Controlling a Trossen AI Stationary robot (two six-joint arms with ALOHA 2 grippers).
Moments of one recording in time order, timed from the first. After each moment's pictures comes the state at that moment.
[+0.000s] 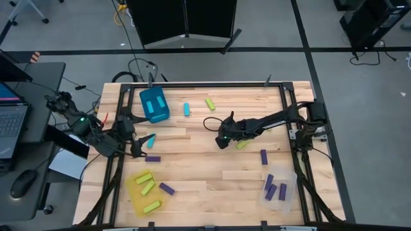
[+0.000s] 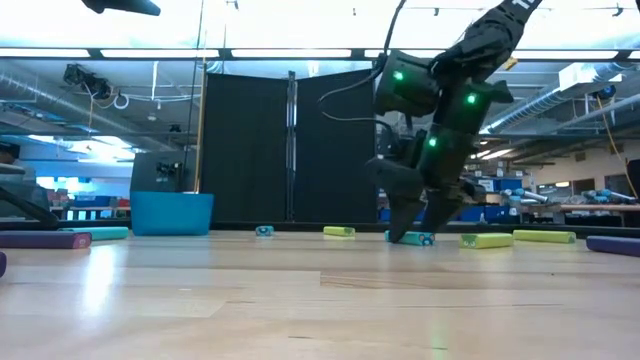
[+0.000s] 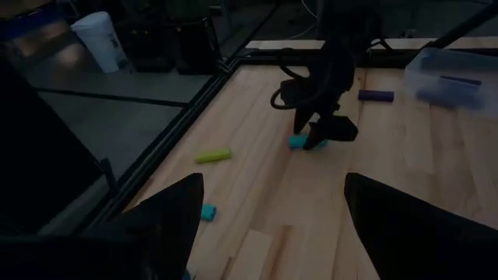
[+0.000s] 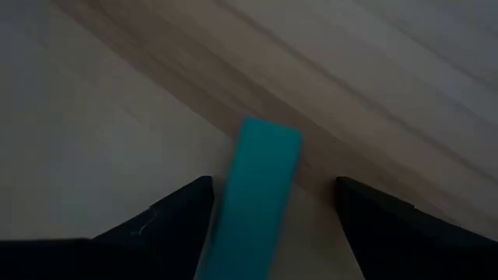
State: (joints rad) left arm -0.66 0.75 0.94 -0.88 -0.98 -0.48; right arm -0.05 1.82 0.93 -0.35 0.33 0.86
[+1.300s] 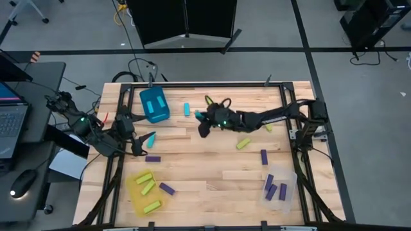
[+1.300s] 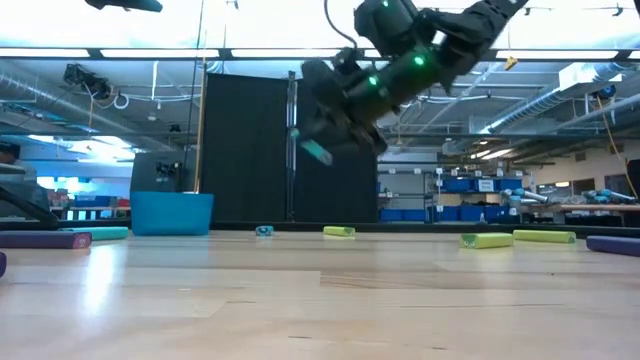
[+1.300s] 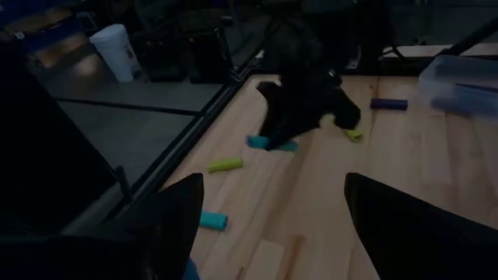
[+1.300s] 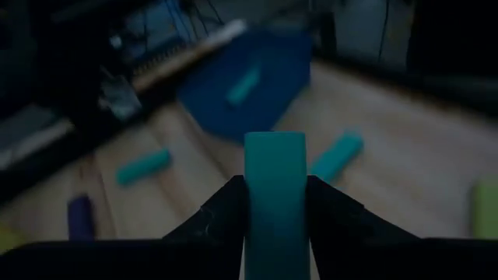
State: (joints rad) left arm -0.66 0.75 0.94 -0.86 -1.04 -0.44; right arm -0.10 1.78 1.03 0.32 0.34 0.48
